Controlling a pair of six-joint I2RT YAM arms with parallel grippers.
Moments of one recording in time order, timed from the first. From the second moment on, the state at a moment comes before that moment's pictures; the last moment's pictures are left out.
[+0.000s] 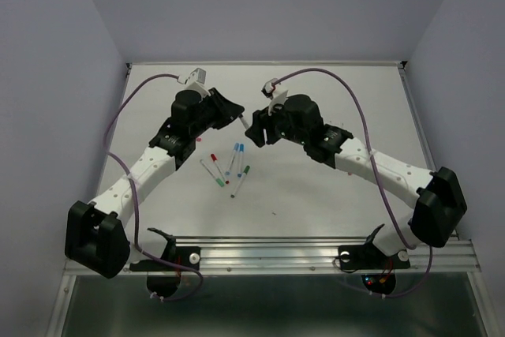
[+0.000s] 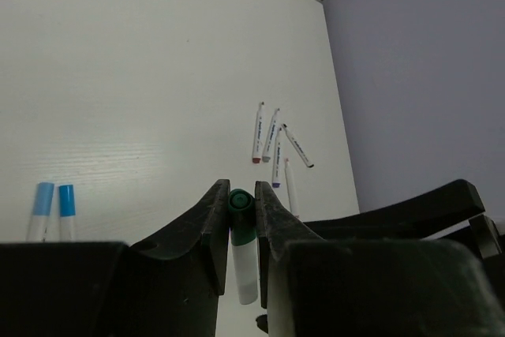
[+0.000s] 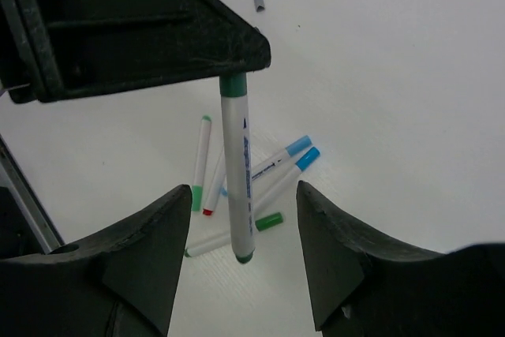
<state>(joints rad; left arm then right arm) -0.42 1.26 0.96 0.03 0.16 -0.83 0.79 1.45 1.16 -0.05 -0.10 0.23</state>
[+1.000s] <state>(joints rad) -0.11 1.35 1.10 -0.03 -0.02 -0.82 0.78 1.18 0.59 0.00 -0.26 0.40</state>
